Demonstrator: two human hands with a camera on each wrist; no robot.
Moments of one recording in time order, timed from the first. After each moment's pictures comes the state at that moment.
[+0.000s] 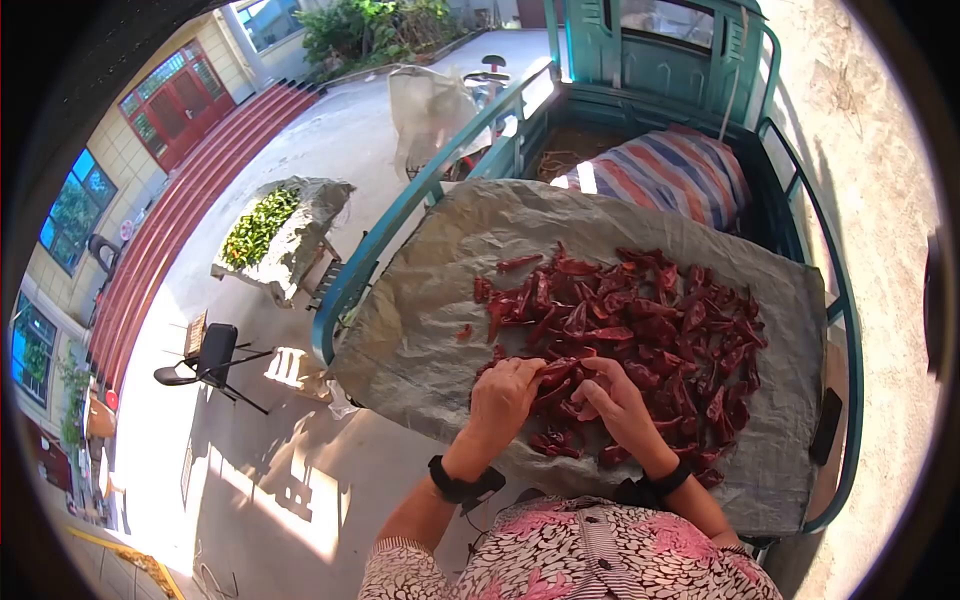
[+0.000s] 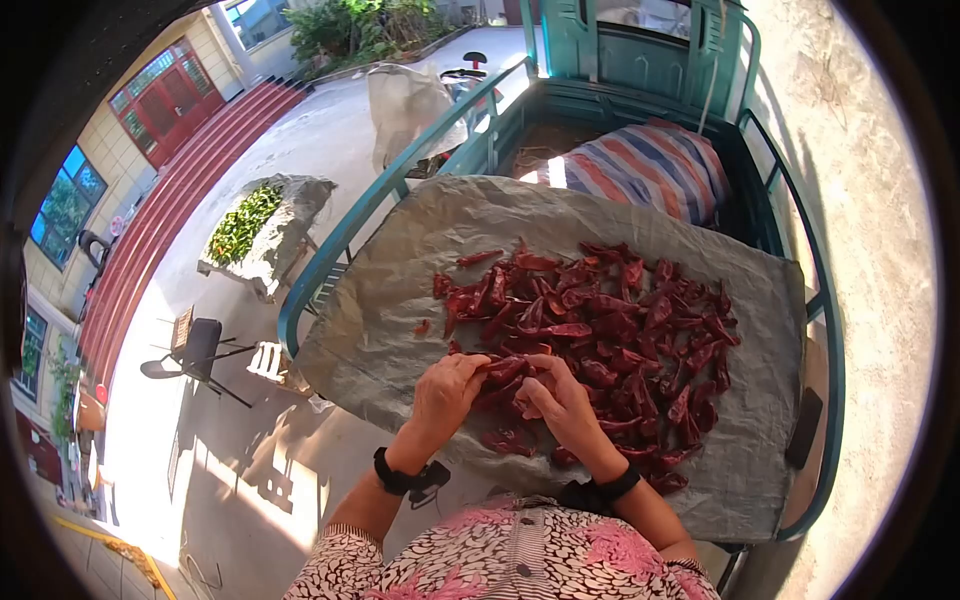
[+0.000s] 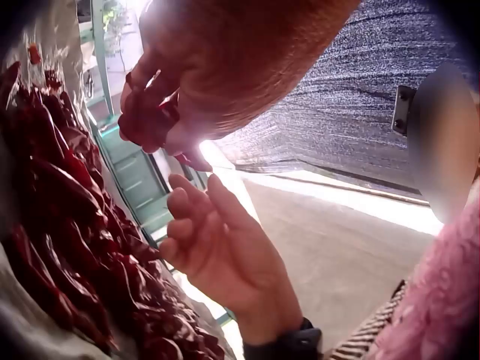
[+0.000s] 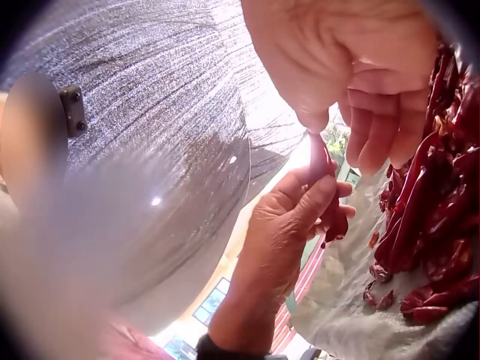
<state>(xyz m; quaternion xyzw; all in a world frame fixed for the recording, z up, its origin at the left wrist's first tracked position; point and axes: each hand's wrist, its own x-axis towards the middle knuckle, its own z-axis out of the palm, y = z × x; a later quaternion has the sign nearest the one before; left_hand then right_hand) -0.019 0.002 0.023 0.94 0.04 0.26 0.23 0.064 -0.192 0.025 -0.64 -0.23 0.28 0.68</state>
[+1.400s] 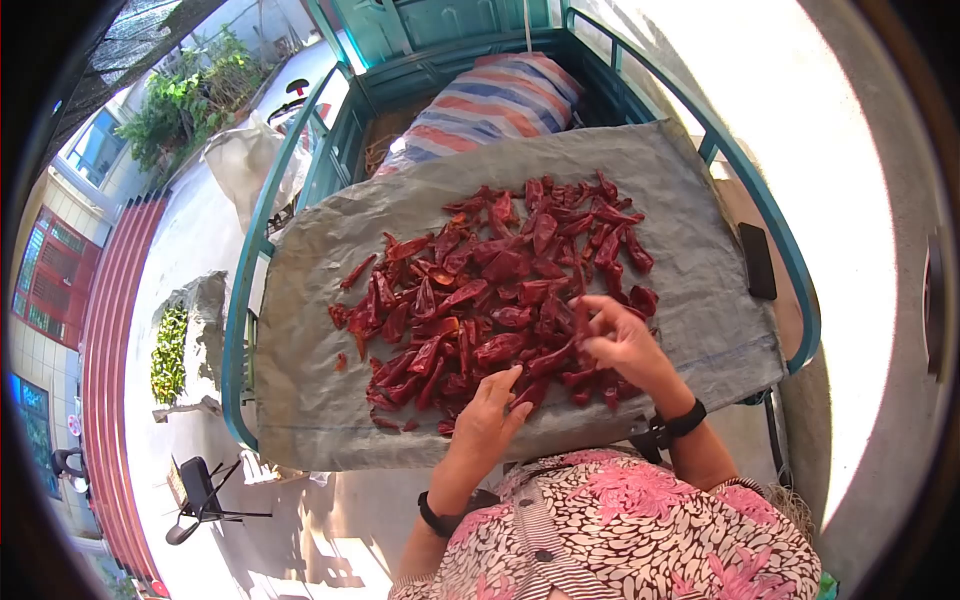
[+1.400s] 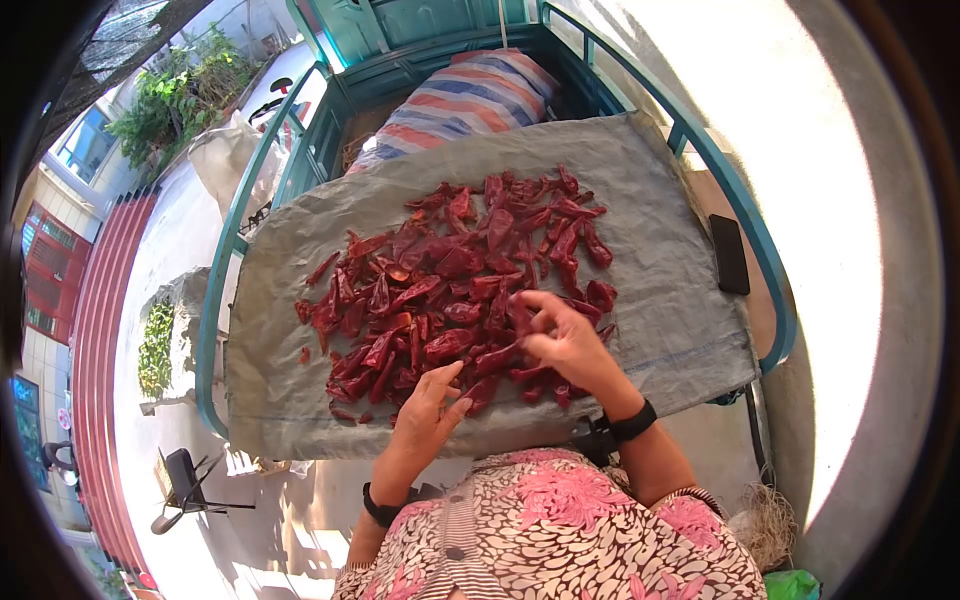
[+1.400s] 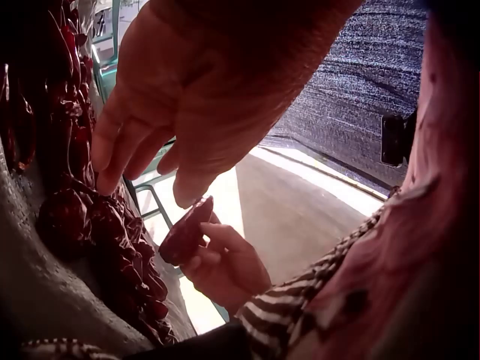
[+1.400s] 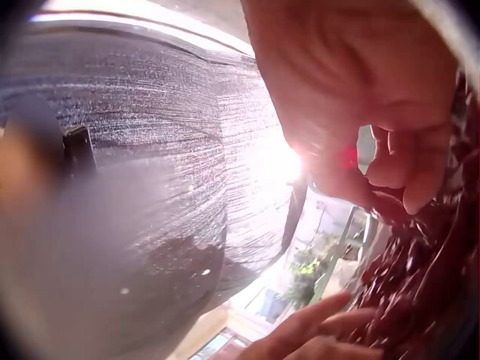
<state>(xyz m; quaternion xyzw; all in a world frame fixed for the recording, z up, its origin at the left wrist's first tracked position) -0.030 -0.107 0.022 0.89 -0.09 -0.03 0.45 0.059 -0.352 0.031 -0.68 -0.06 0.19 0.70</state>
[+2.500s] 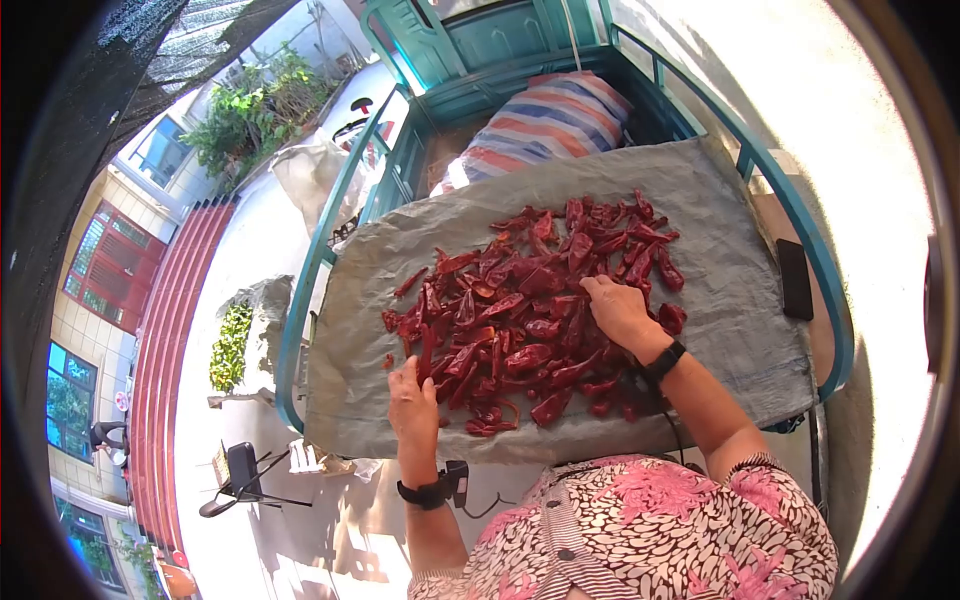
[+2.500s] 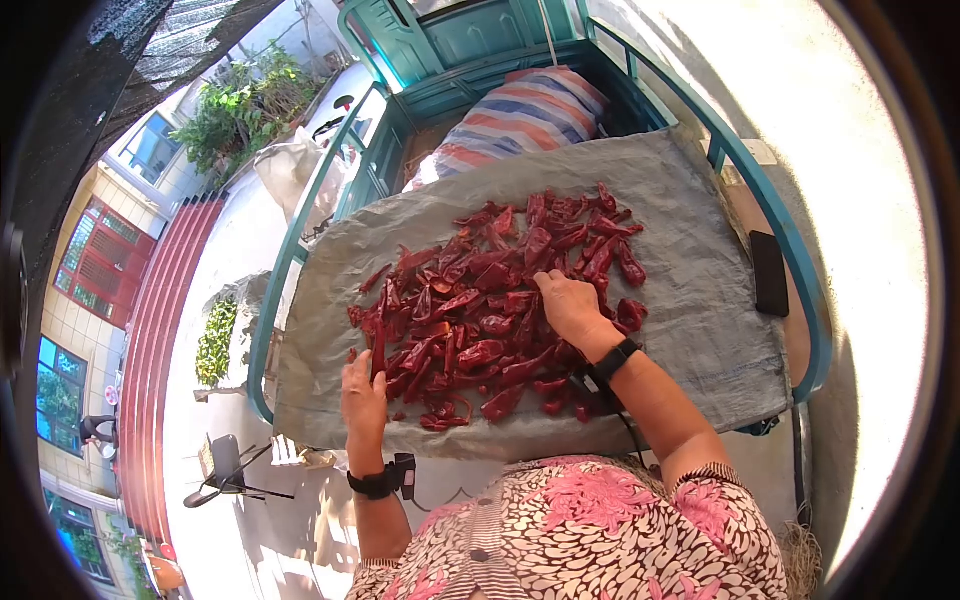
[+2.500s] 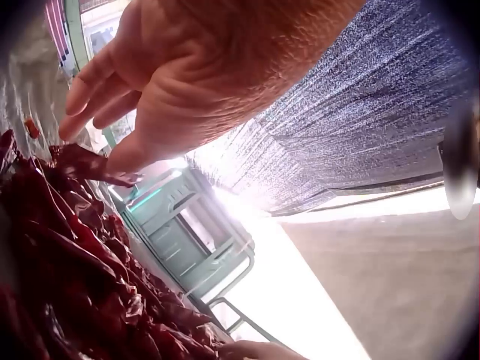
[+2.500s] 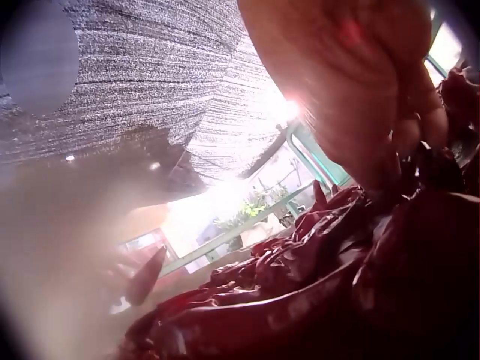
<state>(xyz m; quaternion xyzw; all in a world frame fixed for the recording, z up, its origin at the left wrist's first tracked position) -0.023 -0.022 0.025 0.96 0.18 0.19 0.12 0.161 -0.329 -0.043 -0.94 -0.23 -0.06 0.23</state>
